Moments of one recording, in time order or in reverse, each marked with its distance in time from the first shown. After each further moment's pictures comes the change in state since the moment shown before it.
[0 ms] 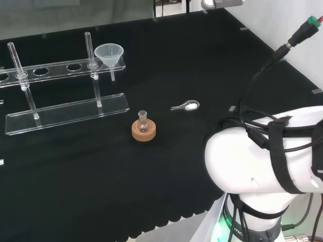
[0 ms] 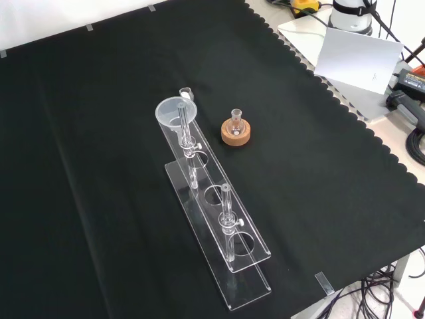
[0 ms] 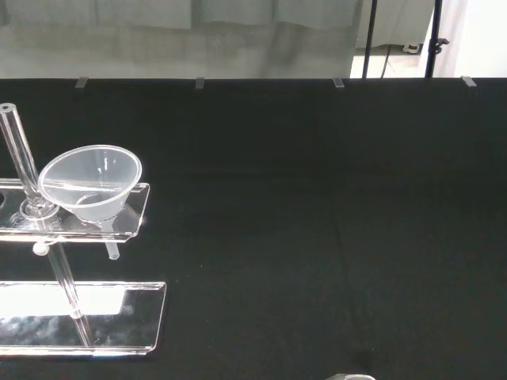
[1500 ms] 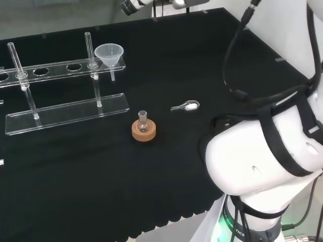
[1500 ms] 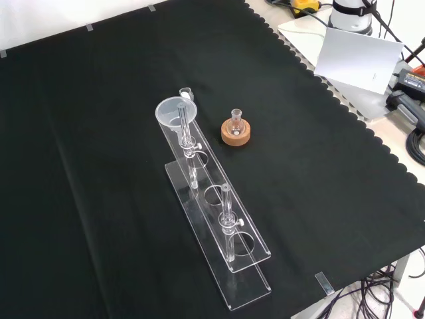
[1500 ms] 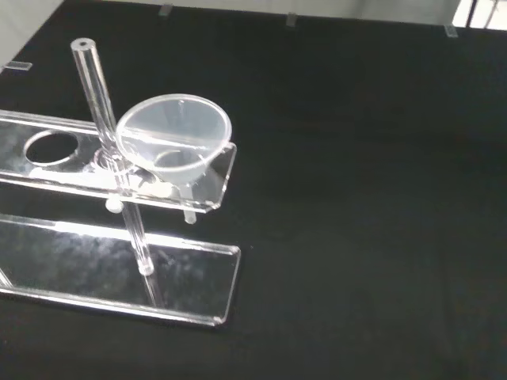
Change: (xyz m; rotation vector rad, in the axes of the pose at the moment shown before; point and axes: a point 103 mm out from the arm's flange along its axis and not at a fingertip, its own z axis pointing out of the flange) arm 0.050 0.076 0.036 0.121 -0.006 -0.179
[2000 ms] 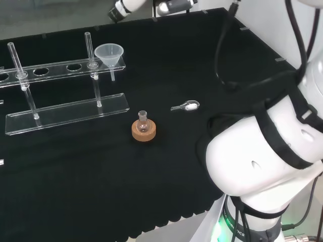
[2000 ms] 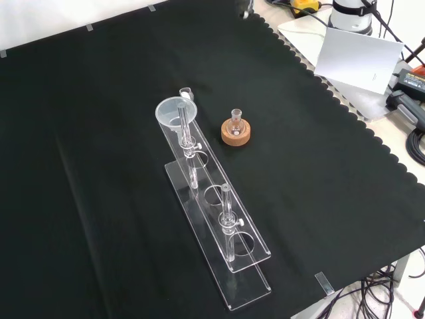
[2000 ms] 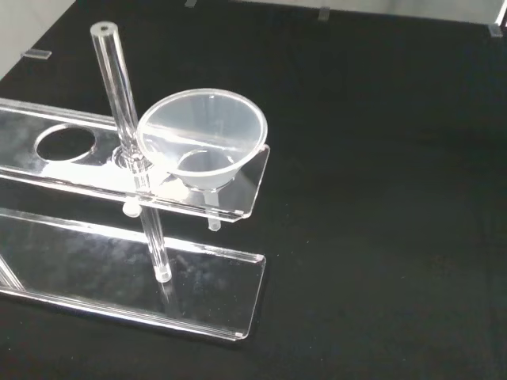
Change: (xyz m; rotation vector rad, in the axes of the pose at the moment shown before) arm 0.019 0.043 0.026 0.020 -0.008 -0.042
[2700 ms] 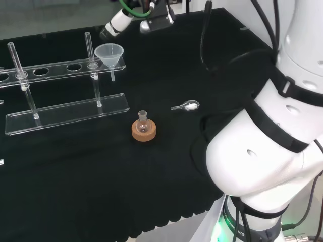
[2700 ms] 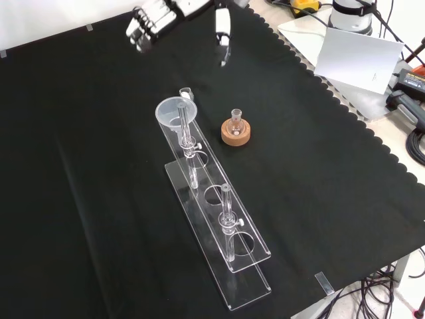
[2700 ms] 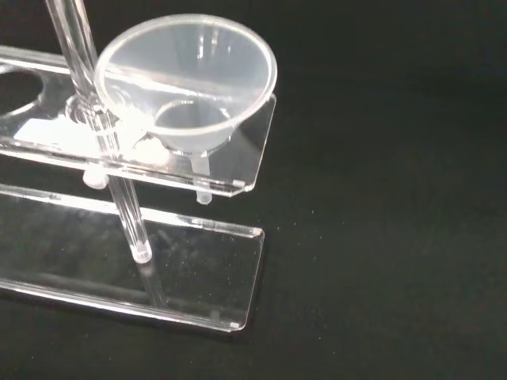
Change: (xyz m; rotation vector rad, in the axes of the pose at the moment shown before) arm 0.012 0.065 0.058 0.087 -0.021 0.033
